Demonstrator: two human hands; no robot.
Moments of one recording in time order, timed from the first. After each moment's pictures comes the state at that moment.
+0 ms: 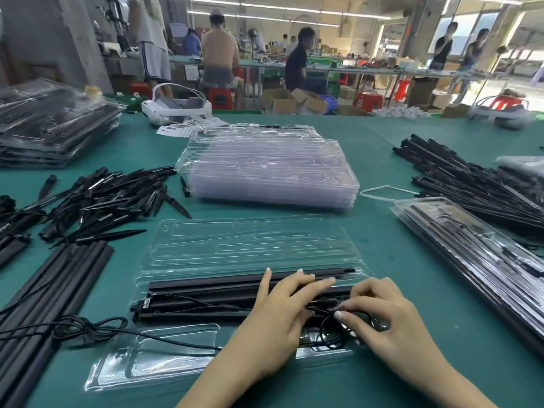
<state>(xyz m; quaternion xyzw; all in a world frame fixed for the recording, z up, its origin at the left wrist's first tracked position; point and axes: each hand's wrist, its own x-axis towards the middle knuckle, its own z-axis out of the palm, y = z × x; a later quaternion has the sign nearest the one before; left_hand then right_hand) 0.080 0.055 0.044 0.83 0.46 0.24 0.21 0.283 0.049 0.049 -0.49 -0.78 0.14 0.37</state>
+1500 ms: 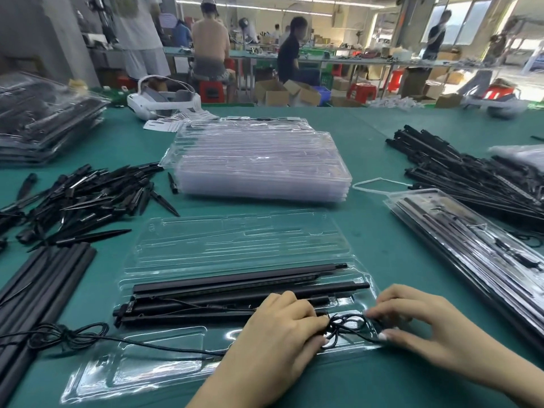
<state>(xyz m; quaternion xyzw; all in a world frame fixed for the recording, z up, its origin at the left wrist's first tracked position) 0.088 0.036 0.051 0.89 0.39 0.22 0.01 0.348 0.052 0.073 -0.41 -0.84 0.24 0.25</state>
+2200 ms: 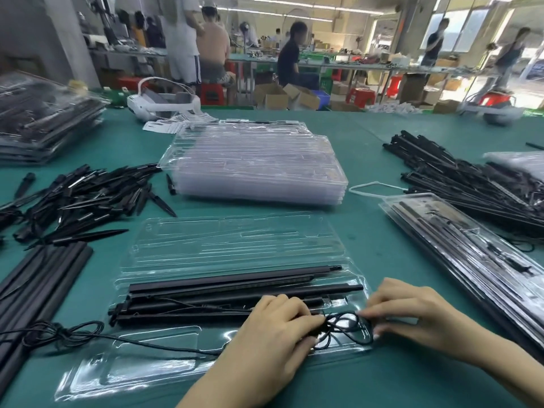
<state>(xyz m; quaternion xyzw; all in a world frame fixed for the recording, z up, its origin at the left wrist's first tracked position) 0.092 0.035 0.043 0.88 0.39 0.26 0.03 0.355 0.075 0.070 -0.30 -0.92 0.13 0.23</state>
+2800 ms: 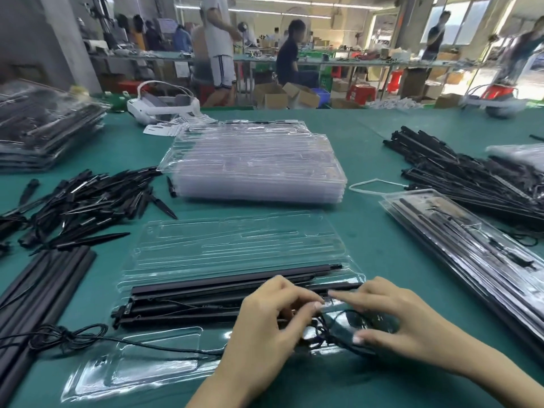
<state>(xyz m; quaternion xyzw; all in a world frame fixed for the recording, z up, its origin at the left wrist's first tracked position) 0.097 0.034 0.064 0.73 0.45 0.44 0.28 0.334 0.066 0.060 -0.38 -0.88 0.18 0.22</state>
